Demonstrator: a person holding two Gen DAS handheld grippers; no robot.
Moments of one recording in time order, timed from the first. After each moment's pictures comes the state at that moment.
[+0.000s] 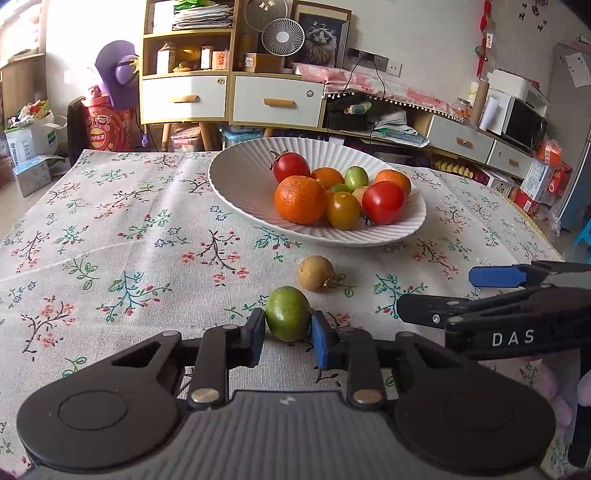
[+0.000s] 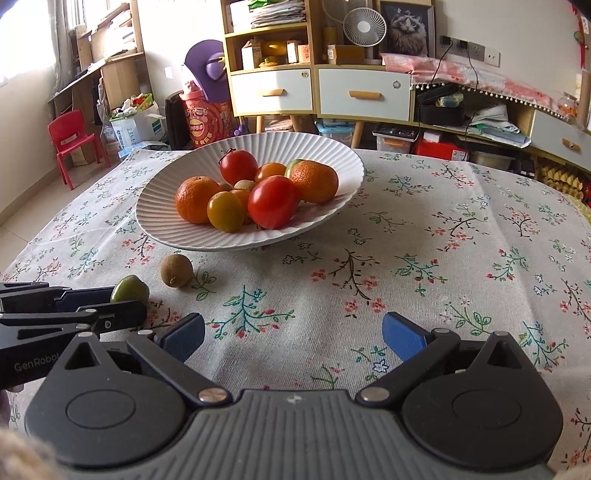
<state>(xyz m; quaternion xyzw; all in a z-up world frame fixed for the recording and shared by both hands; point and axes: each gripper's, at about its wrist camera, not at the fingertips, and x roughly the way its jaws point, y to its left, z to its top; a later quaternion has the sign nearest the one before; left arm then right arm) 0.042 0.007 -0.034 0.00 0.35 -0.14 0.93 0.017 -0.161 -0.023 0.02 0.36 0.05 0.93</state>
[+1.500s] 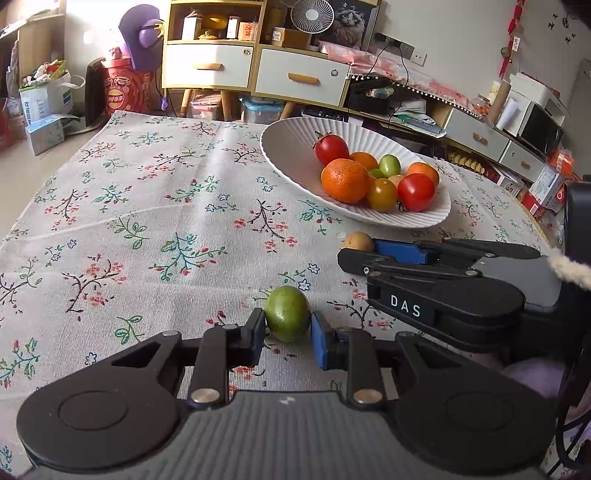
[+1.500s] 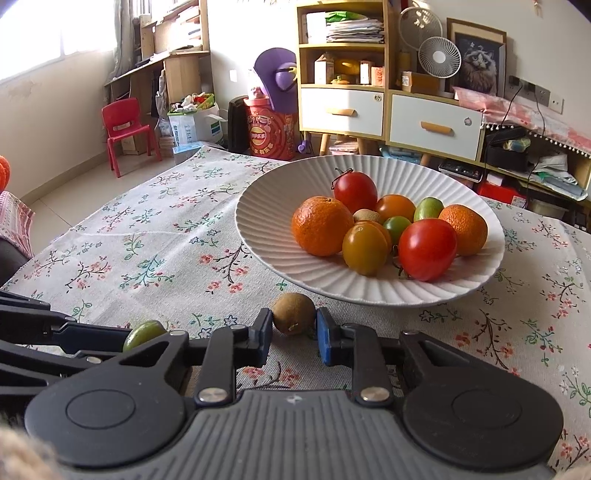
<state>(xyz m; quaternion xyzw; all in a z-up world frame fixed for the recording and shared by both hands) 0.039 0.047 -0.029 -0.04 0.40 -0.12 0.91 0.042 -0.100 -0.027 -0.03 0.32 0.13 0.94</state>
